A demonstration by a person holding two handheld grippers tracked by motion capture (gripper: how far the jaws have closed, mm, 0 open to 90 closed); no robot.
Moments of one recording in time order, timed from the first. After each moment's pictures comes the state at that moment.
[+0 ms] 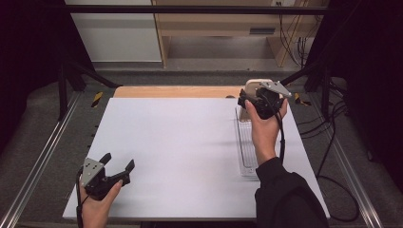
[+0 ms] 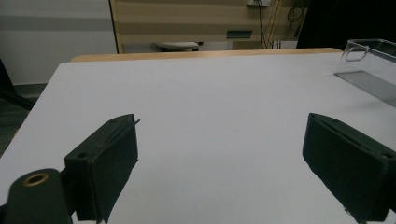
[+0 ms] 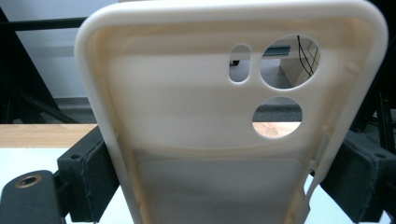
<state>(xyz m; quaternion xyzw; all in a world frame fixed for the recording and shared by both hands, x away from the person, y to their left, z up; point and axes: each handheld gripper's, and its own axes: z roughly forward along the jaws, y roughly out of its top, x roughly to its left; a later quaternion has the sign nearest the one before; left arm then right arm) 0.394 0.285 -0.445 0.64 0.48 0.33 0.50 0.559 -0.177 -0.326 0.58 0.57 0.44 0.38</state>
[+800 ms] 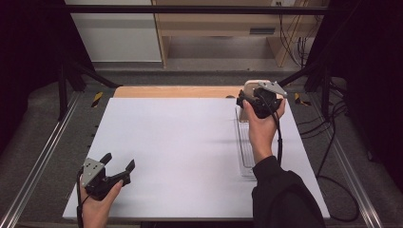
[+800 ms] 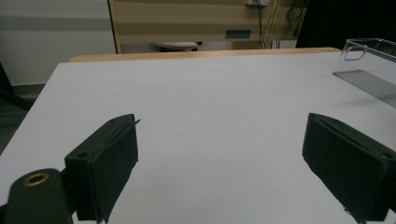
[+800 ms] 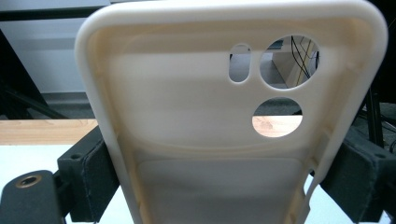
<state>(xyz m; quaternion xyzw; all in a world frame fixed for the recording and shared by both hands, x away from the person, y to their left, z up) 0.395 0.285 -0.444 0.64 0.48 0.33 0.50 0.567 -0.173 -0.333 0.59 0.57 0.43 0.39</state>
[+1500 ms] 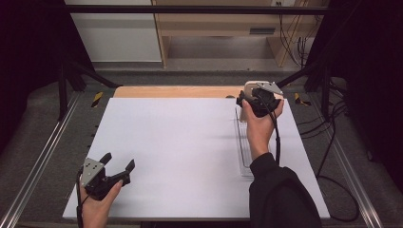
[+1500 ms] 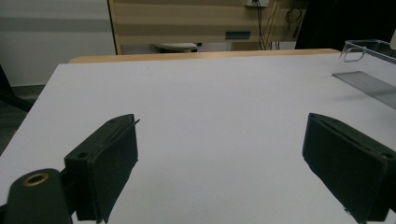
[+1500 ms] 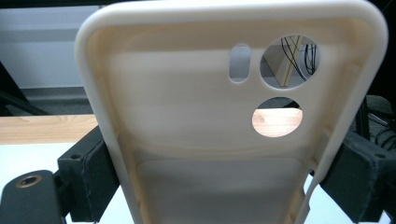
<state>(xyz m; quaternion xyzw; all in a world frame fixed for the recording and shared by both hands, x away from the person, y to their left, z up) 0.395 0.285 -0.444 0.64 0.48 0.33 0.50 0.584 -0.174 -0.349 0.60 0.57 0.40 0.39</state>
